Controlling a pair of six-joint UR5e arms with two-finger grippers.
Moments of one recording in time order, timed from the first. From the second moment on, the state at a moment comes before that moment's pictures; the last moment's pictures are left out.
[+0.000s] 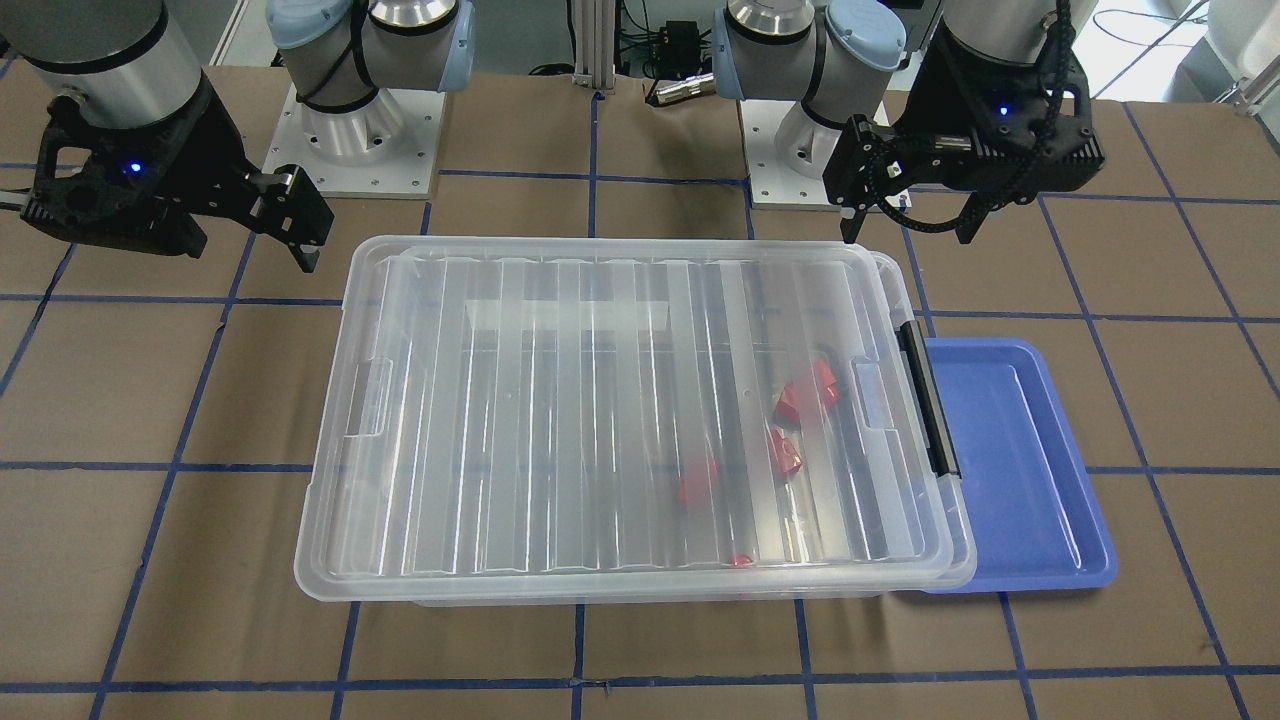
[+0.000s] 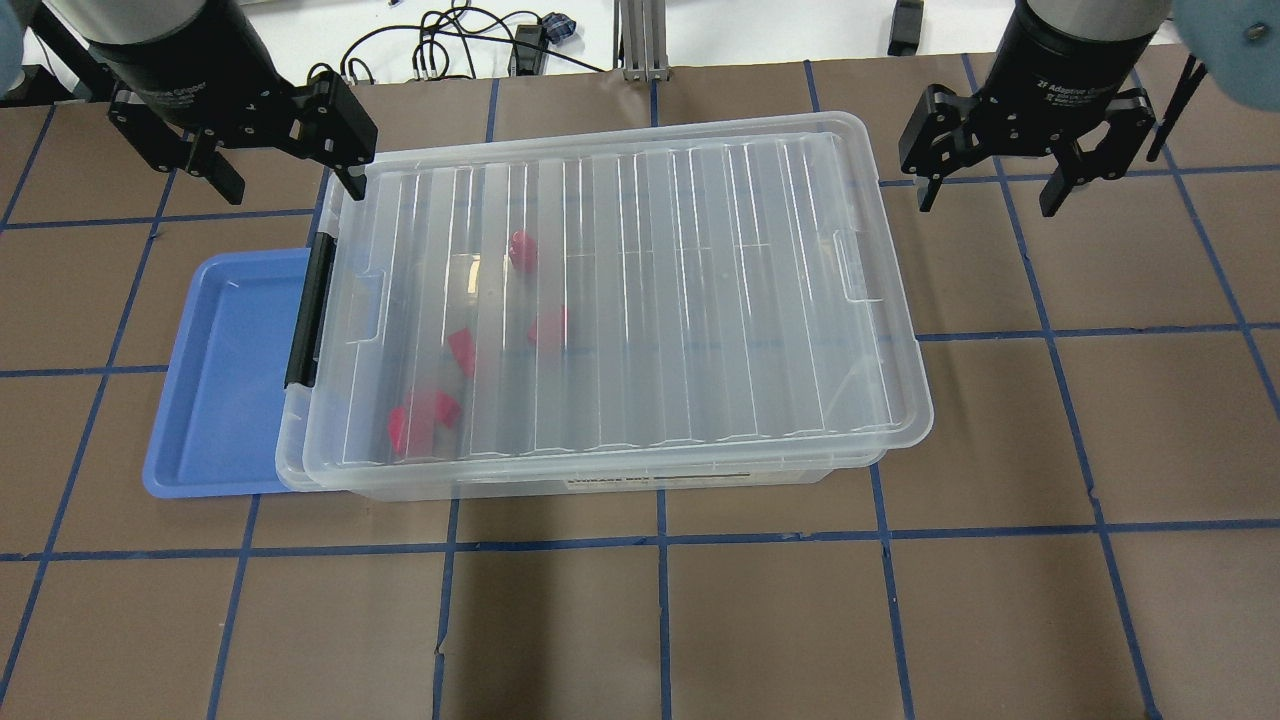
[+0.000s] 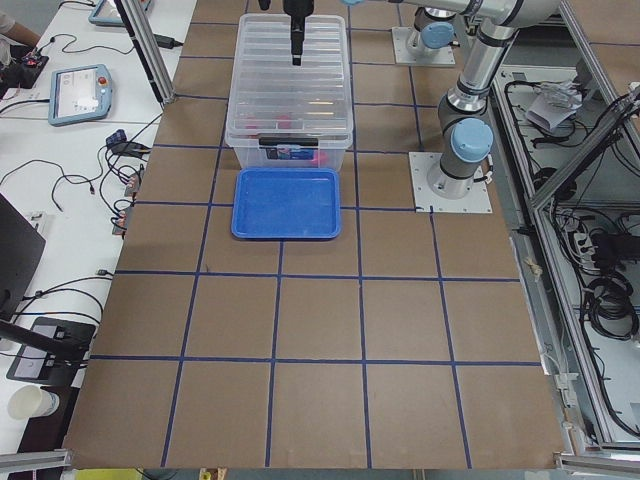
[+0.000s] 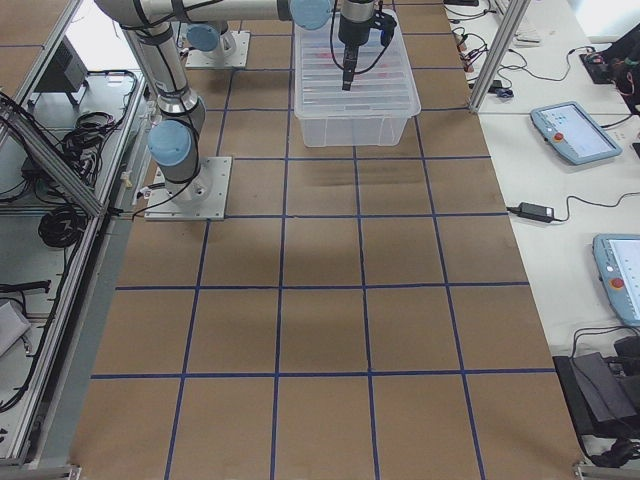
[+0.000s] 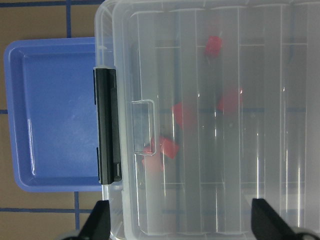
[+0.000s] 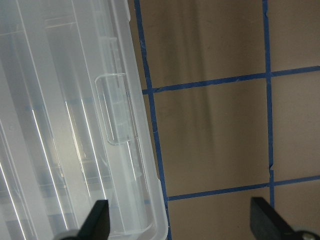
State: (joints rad) left arm -1.57 -1.58 -1.43 -1.65 1.61 0.00; right arm 1.53 -1.53 1.48 -1.48 -1.59 0.09
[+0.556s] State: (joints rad) left arm -1.56 -1.58 -1.43 -1.65 1.60 0.00; right arm 1.53 -1.53 1.48 -1.48 -1.60 0.09
